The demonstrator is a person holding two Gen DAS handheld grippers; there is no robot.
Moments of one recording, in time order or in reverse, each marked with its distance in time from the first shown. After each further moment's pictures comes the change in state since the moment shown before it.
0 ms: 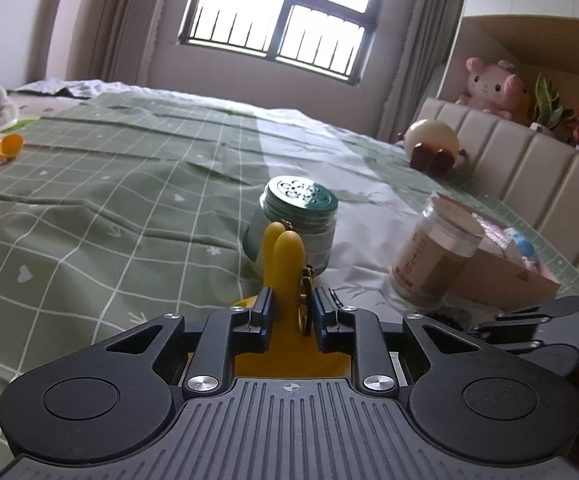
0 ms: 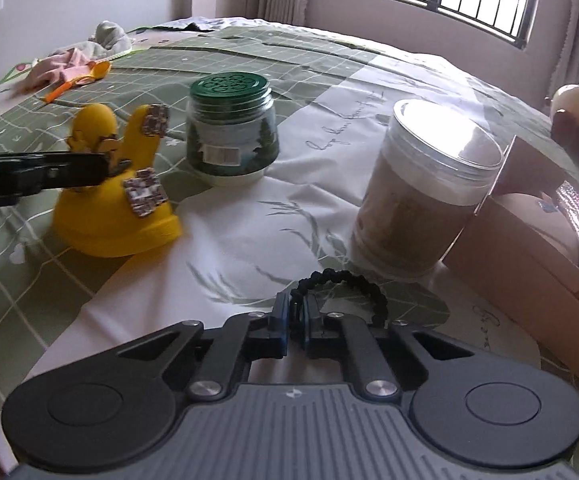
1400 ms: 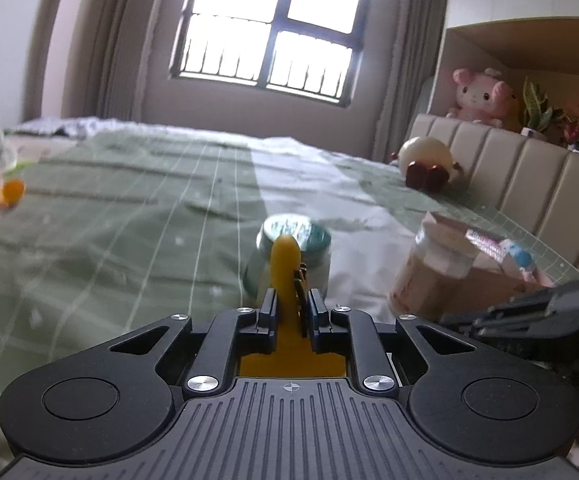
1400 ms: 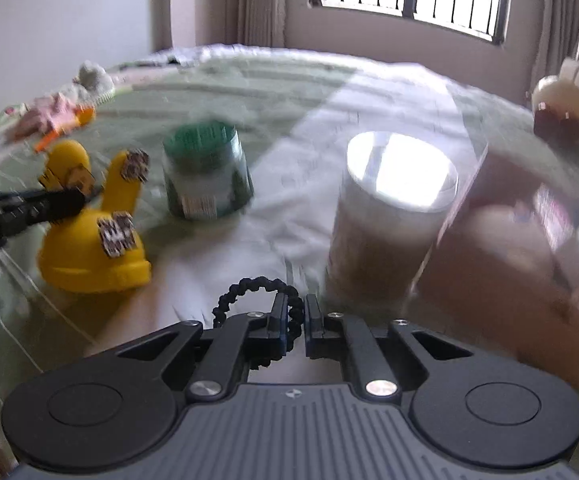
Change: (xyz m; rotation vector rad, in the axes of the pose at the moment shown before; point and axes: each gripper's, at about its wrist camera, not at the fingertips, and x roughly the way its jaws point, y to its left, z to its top) left arm -0.017 -0.007 0.018 0.084 -0.097 0.005; right arm -0.024 -0.024 0.022 0.090 -0.086 0.005
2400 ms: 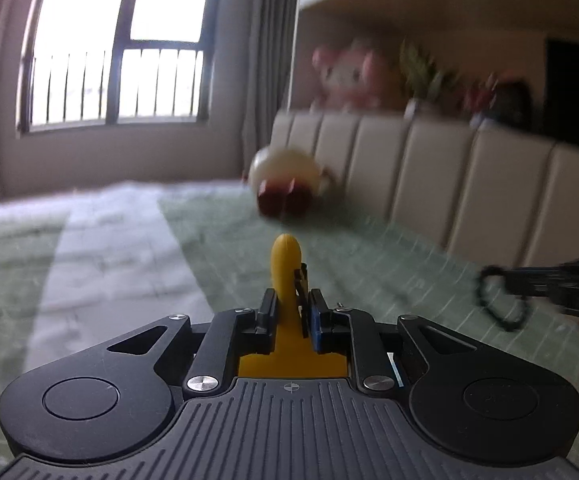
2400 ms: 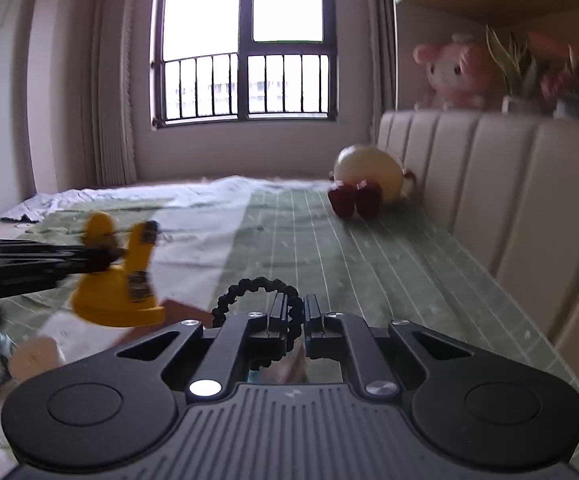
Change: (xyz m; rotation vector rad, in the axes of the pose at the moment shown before) left arm 0.204 -0.251 0.118 0.240 0.044 -0.281; right arm -0.116 -0.283 0.014 0.256 -0.302 -0.313
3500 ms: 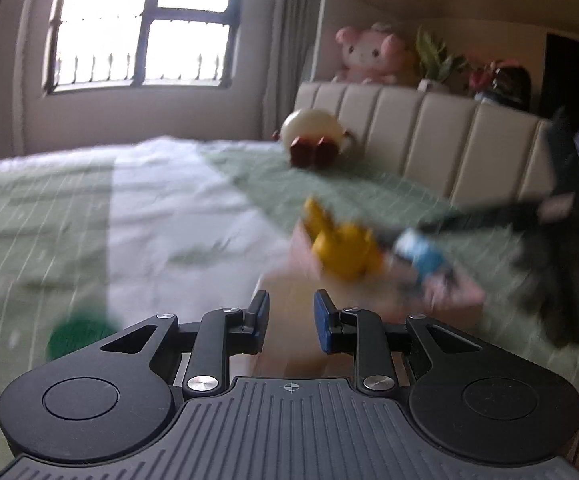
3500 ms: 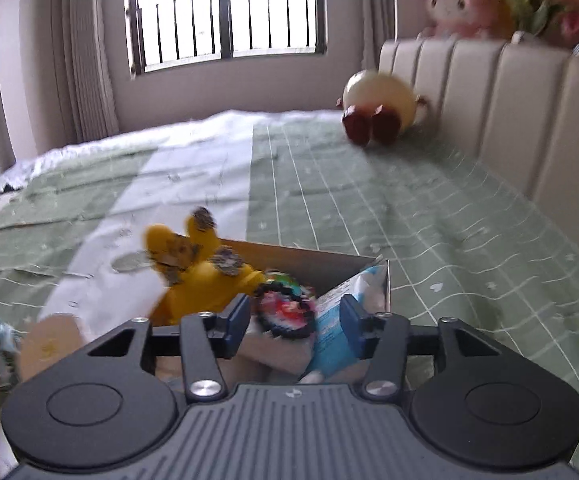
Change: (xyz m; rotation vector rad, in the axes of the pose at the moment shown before) left arm -0.153 0.083 -0.097 -0.054 0.050 0.007; right arm 0.045 0.108 -0.027 0.060 0.164 -0.067
